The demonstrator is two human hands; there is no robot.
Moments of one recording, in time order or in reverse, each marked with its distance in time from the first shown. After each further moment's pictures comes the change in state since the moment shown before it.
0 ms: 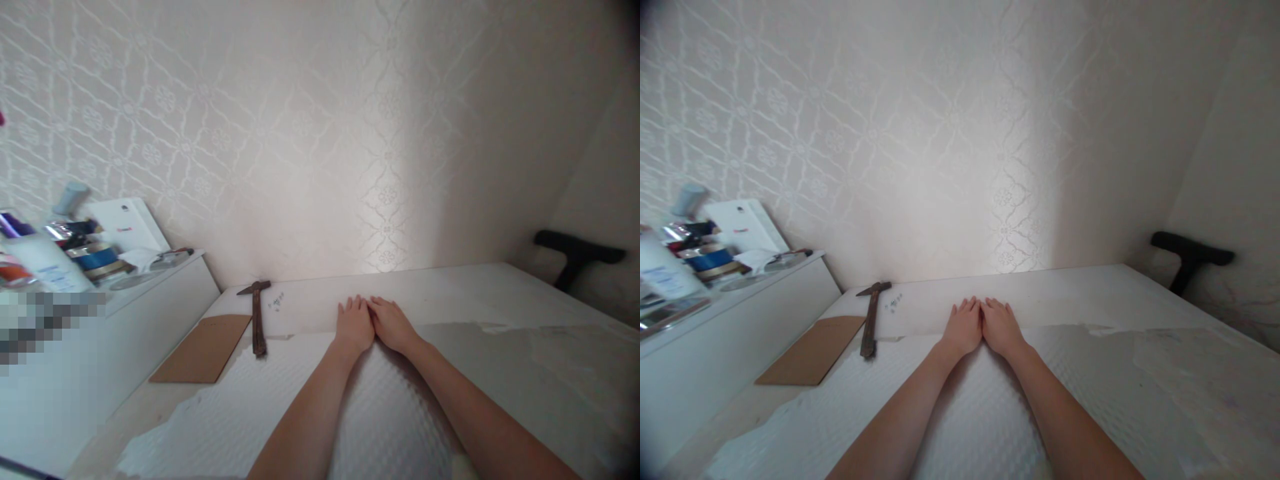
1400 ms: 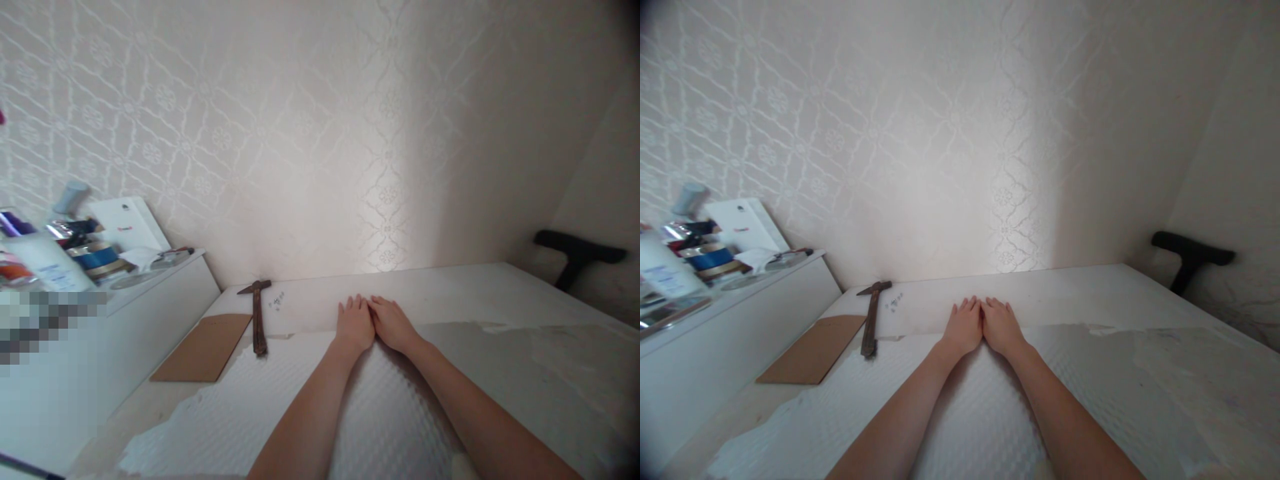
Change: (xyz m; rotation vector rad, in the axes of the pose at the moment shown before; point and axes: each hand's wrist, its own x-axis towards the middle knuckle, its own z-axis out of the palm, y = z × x) left_hand 0.000 0.000 0.001 0.002 -0.009 -0.005; right_hand 0.000 0.000 0.000 -0.009 0.003 0.000
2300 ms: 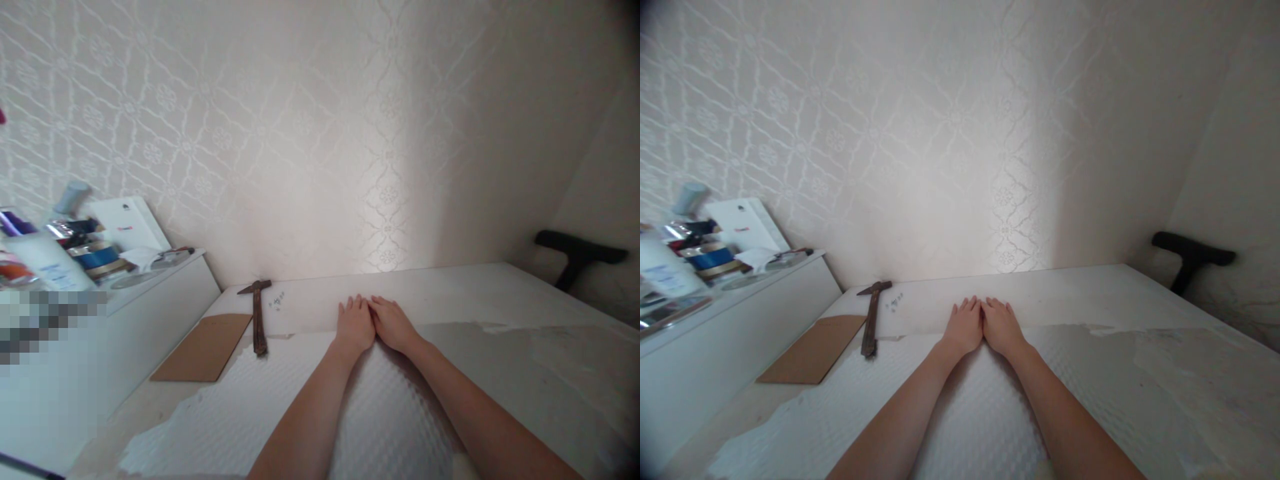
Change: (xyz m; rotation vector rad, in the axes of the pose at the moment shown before) left_hand -0.001 0.000 0.000 0.004 -0.001 -0.002; right_hand -0.001 -0.001 -0.002 0.014 0.002 0.002
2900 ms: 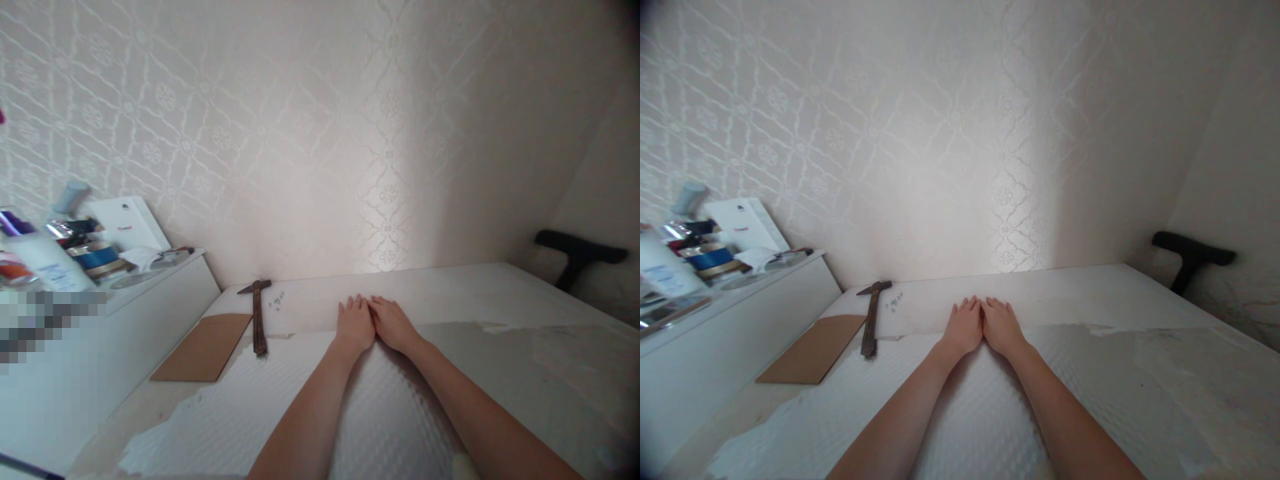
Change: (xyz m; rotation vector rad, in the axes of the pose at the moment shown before) left_hand 0.001 0.000 0.001 0.009 0.010 0.007; right_hand 0.000 0.001 0.001 -0.011 -0.002 0.001
